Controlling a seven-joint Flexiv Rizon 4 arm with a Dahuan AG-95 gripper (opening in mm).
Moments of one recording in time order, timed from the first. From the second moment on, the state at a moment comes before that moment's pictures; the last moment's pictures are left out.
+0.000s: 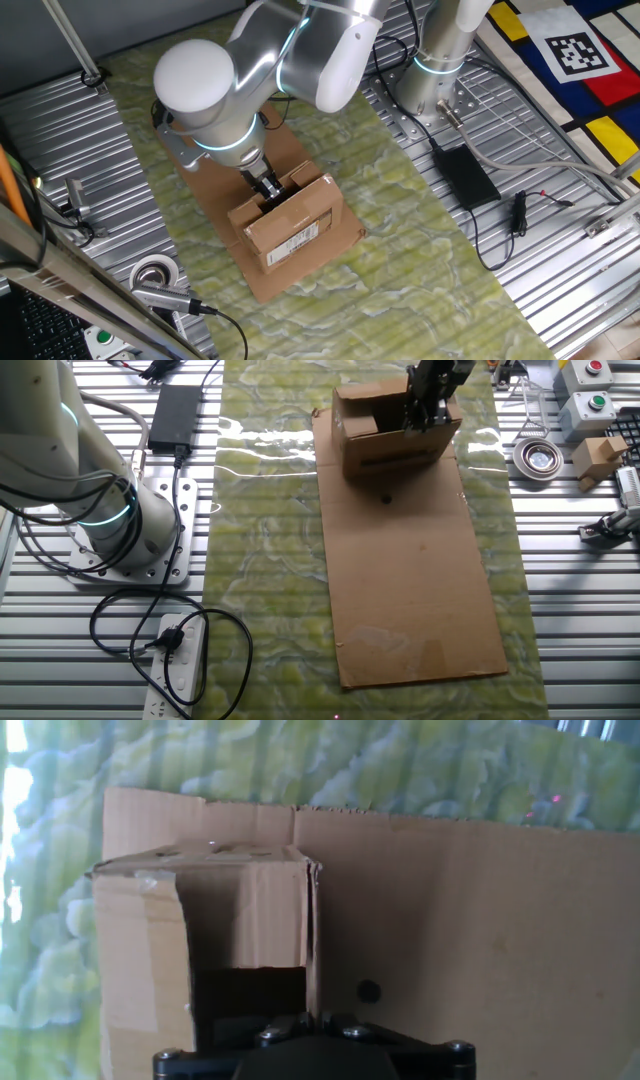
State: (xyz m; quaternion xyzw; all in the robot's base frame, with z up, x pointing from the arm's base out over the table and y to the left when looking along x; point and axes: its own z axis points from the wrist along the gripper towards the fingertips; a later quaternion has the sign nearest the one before) arm 0.520 0.126 0.147 0.11 -0.99 0.04 0.09
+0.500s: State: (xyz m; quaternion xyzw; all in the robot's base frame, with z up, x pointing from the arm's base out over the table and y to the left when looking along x) arm 0.519 0.111 0.150 0.12 -0.99 0.04 0.09
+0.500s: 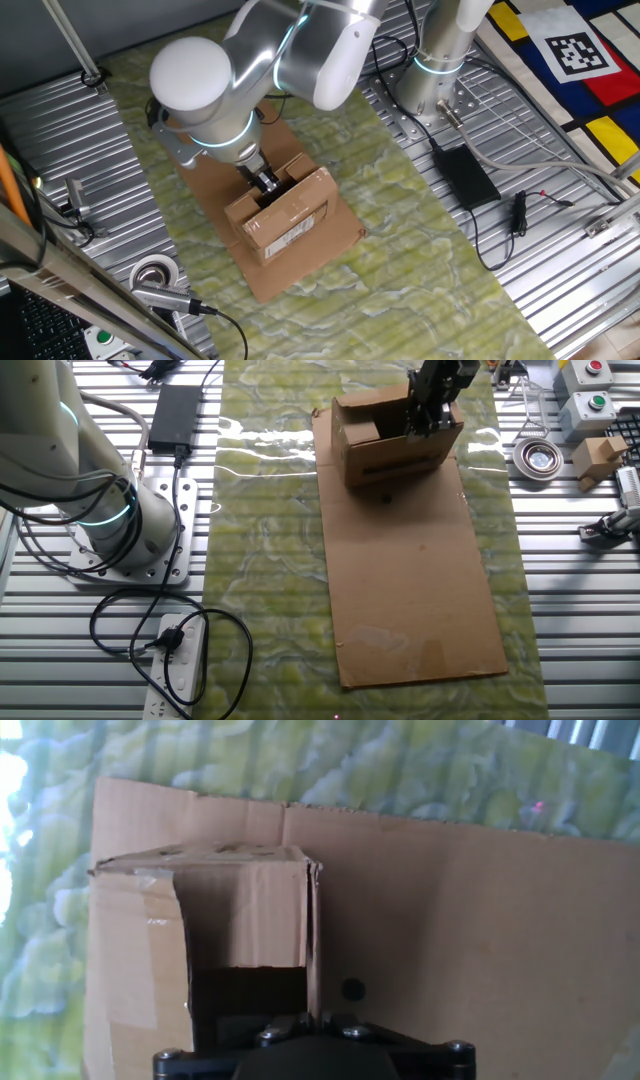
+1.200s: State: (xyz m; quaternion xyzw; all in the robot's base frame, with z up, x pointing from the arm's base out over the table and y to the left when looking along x) arm 0.520 0.106 0.146 0.13 -0.99 0.04 0.08
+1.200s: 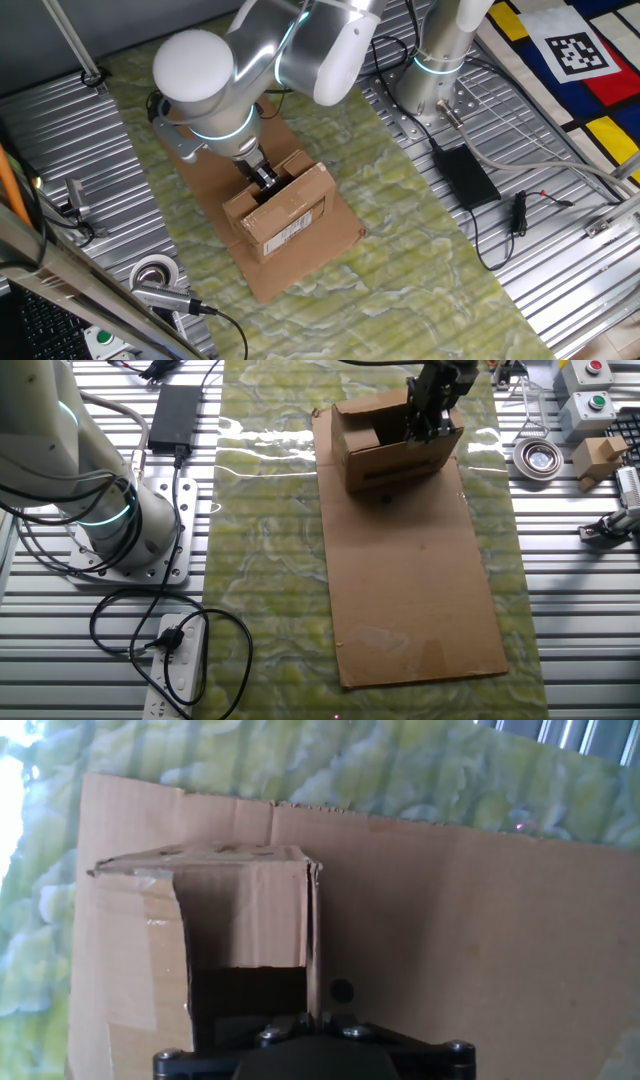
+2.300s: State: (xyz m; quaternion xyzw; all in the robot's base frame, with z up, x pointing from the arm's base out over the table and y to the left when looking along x) arm 0.520 0.108 0.163 0.15 -0.98 0.03 0.08
